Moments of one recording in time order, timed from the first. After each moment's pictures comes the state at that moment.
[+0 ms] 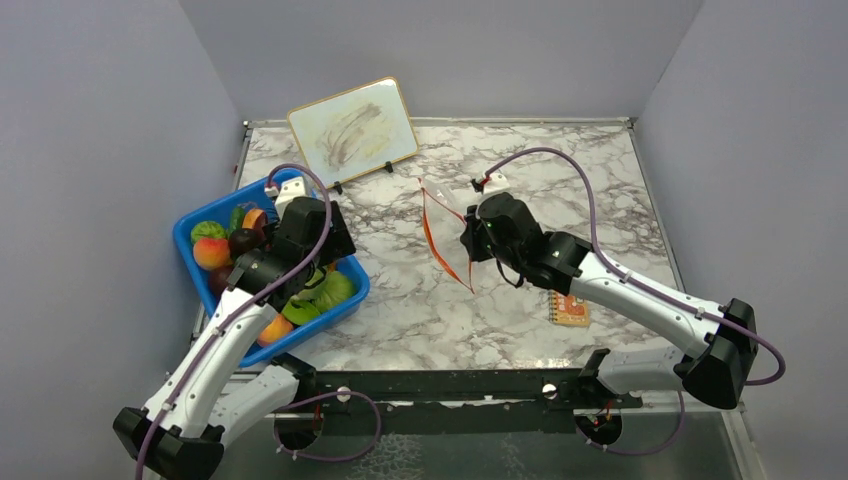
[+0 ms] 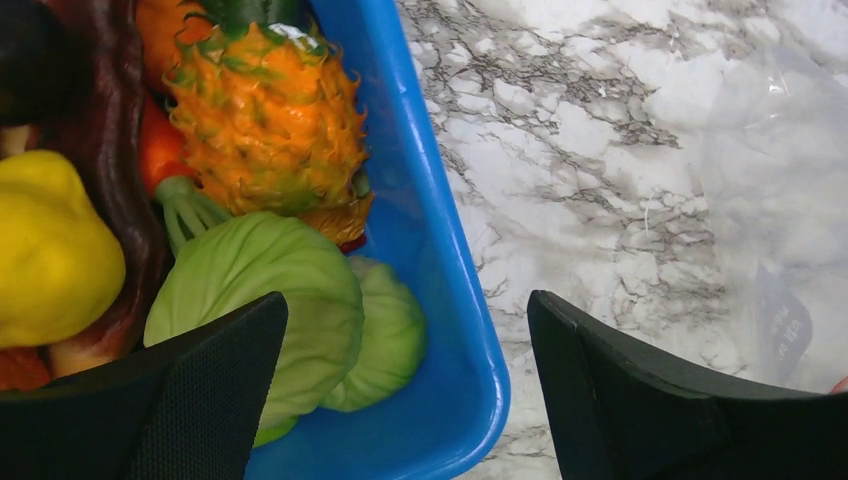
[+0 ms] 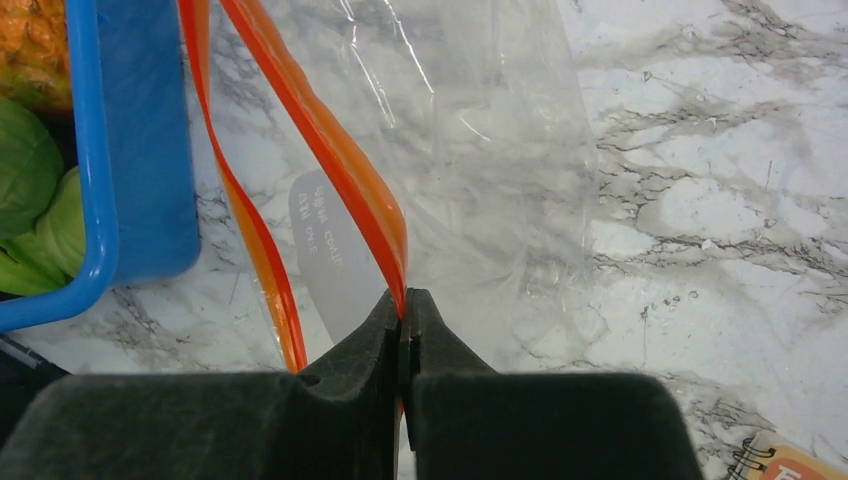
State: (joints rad) left arm -0.46 0.91 0.99 -0.82 -0.39 -0.63; right arm 0.90 1.26 1.08 -0.41 0.32 0.42
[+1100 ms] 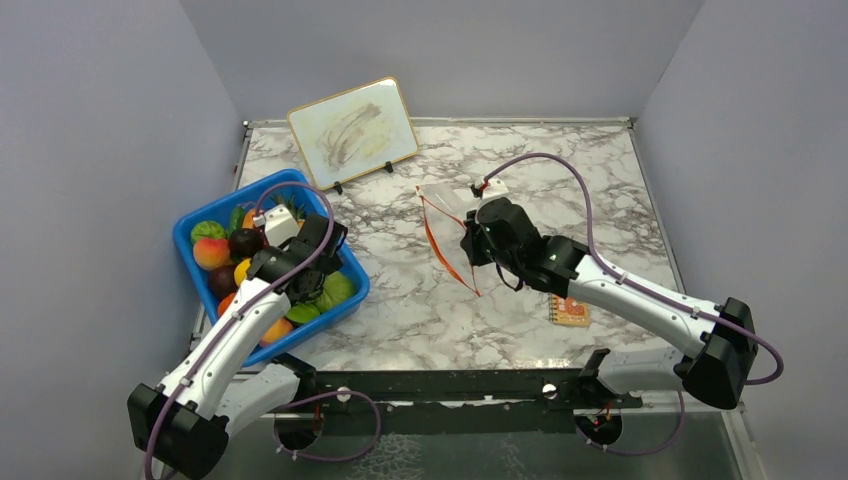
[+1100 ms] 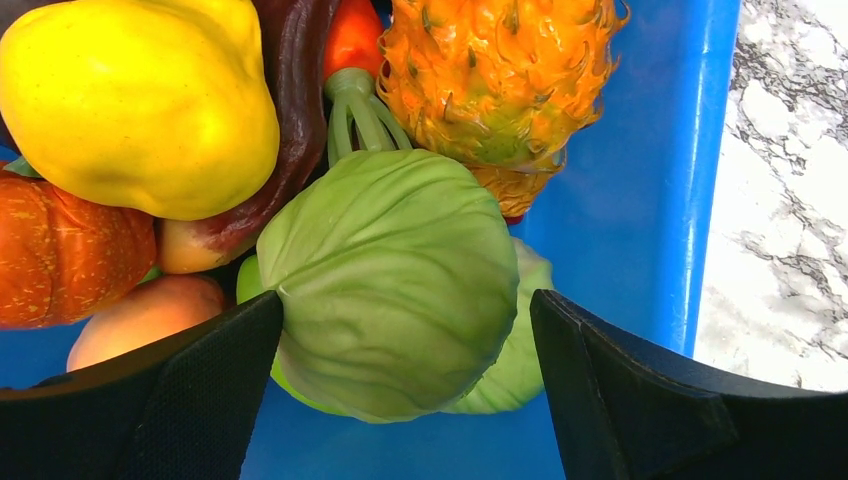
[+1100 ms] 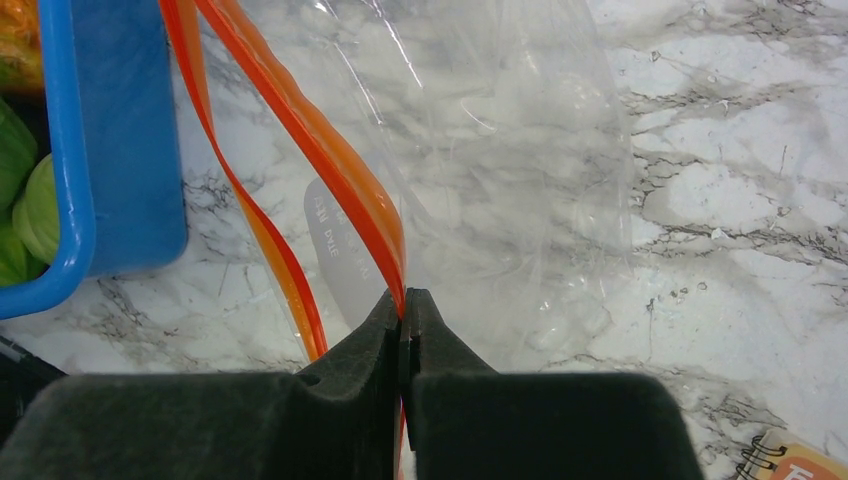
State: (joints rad) left arm -0.45 0.97 0.89 -1.05 -0.61 -0.95; right arm 0.90 1.26 1.03 -0.38 0.32 0.42
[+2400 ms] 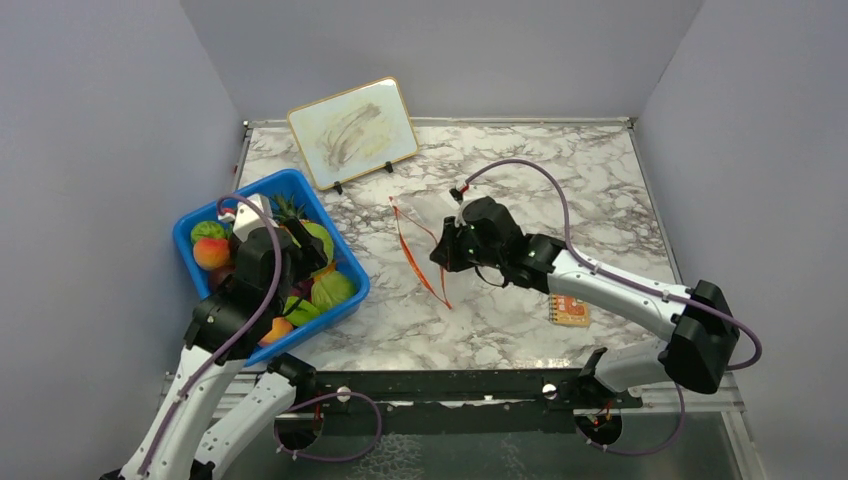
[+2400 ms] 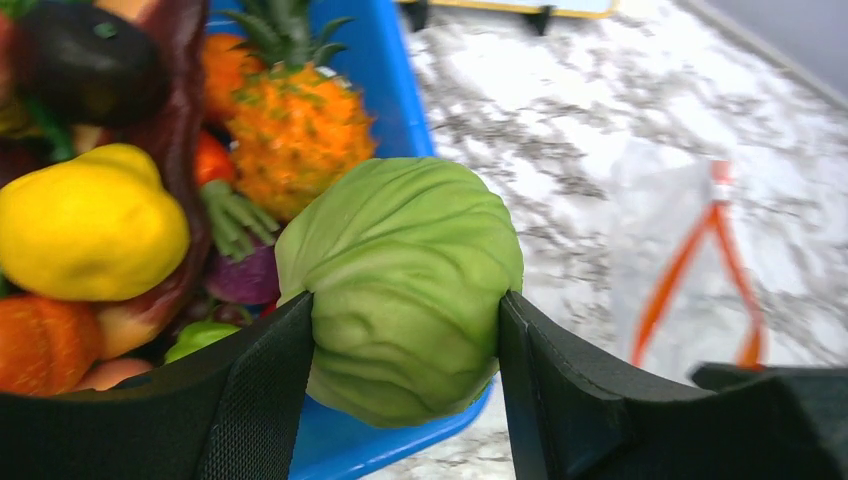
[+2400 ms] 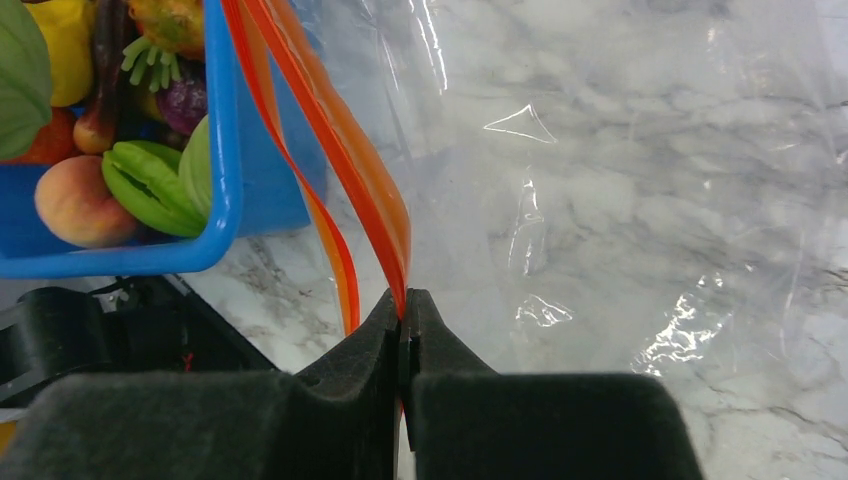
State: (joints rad) left arm -0.45 0.66 0.98 -0.92 -0.48 -0.69; right arm 0.90 1.36 1.02 -0.24 0.06 0.55
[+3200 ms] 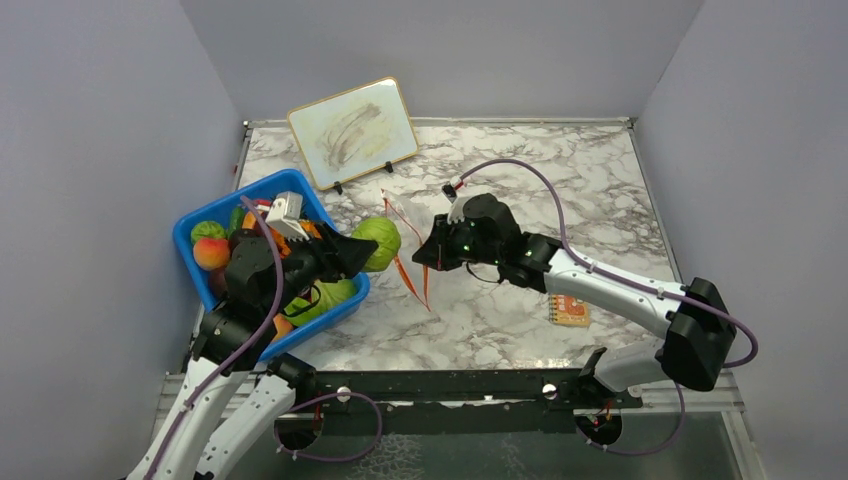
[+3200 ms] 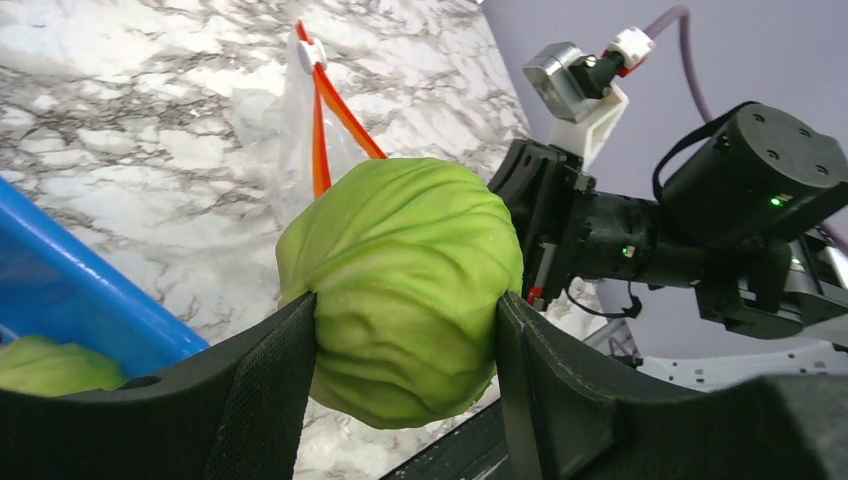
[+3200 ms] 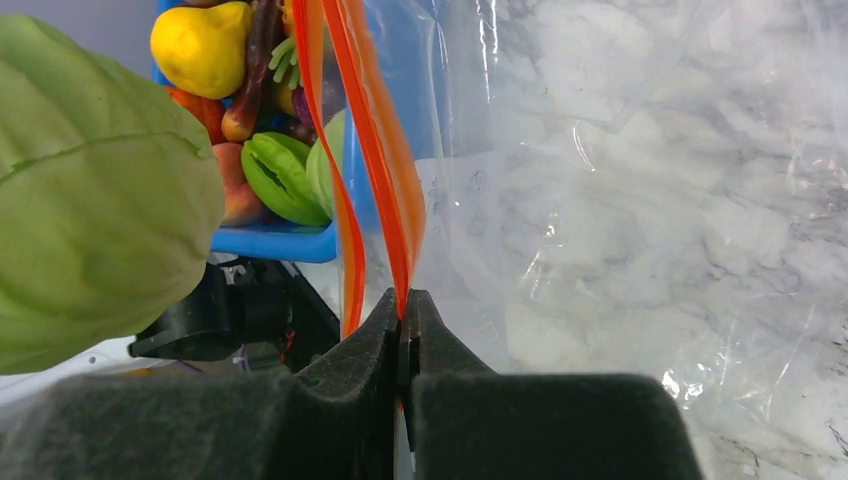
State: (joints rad) left arm -0.45 0.56 0.85 -0.51 0.17 -0.69; right arm 0.90 1.39 1.02 -0.10 -0.14 0.64
